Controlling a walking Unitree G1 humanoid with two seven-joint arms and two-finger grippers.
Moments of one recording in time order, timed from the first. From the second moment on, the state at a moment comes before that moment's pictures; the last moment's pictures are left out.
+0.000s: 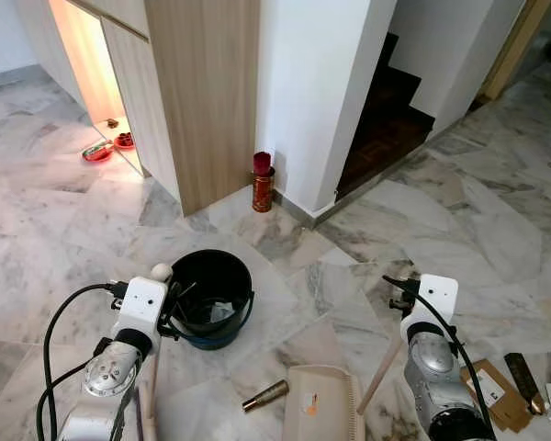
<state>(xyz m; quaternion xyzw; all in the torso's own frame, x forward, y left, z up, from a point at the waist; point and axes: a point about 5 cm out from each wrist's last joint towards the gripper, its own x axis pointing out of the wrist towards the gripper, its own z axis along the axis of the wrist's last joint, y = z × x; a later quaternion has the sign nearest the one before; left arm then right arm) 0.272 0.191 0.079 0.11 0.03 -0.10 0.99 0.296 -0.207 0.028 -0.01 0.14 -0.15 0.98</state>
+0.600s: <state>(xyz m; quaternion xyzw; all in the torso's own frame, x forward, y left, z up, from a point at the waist) 0.299 0.189 0.104 -0.03 -0.02 -0.12 0.99 0.296 -0.206 0.028 -0.01 0.14 -0.15 0.98</state>
